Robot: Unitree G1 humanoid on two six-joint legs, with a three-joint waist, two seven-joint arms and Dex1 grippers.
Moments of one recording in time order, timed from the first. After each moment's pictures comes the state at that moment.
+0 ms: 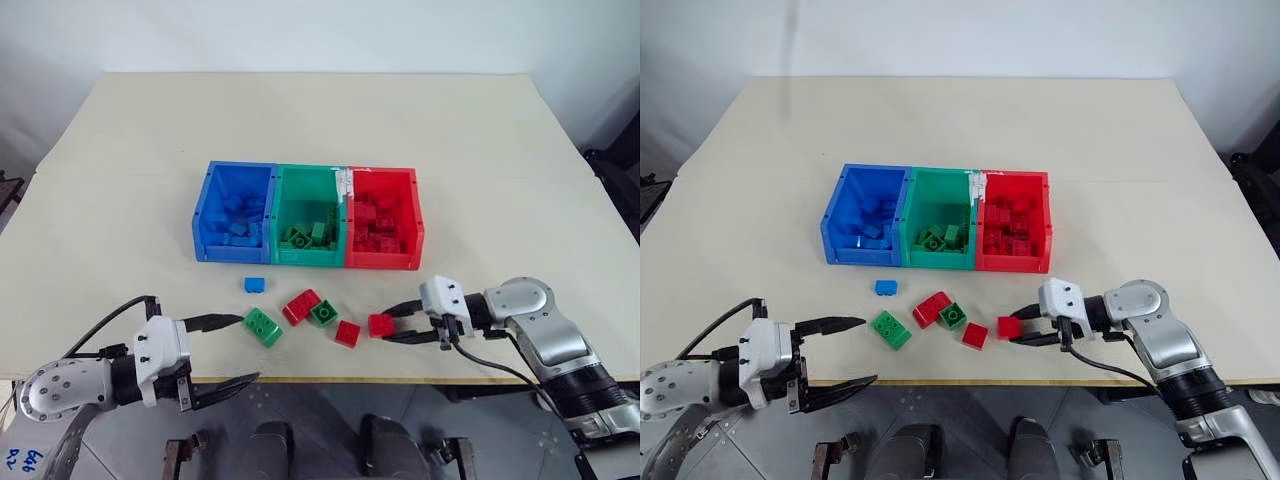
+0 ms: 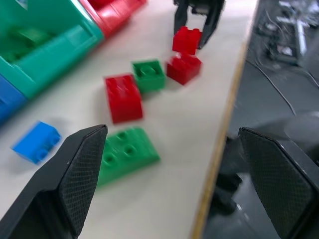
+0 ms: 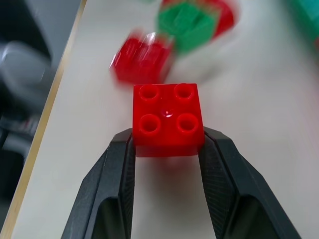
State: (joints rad) left arm 0.28 0.71 0.29 -0.54 -0.50 0.21 -0.96; right arm -0.39 -0.69 0.17 0.08 0.31 0.06 1.35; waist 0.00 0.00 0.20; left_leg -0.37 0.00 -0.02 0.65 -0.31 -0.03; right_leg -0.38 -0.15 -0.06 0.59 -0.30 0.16
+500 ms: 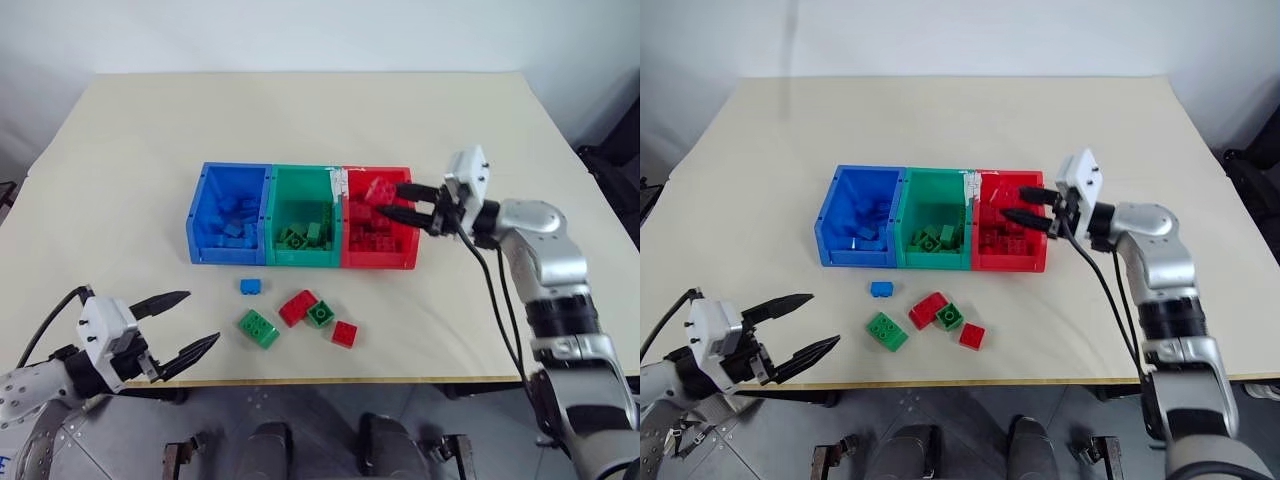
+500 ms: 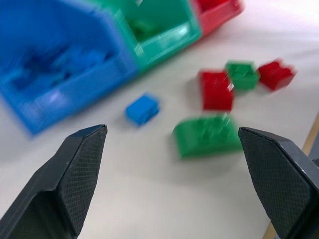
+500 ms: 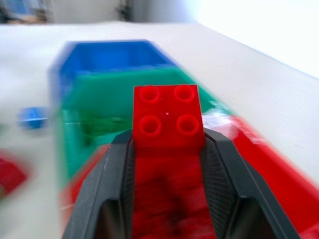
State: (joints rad) left arm 0.34 0.67 0.48 -0.42 -0.54 0.21 -0.87; right arm -0.83 -0.52 0.03 0.44 0.31 0.13 1.07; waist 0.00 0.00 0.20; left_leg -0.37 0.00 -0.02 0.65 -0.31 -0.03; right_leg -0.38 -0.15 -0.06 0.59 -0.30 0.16
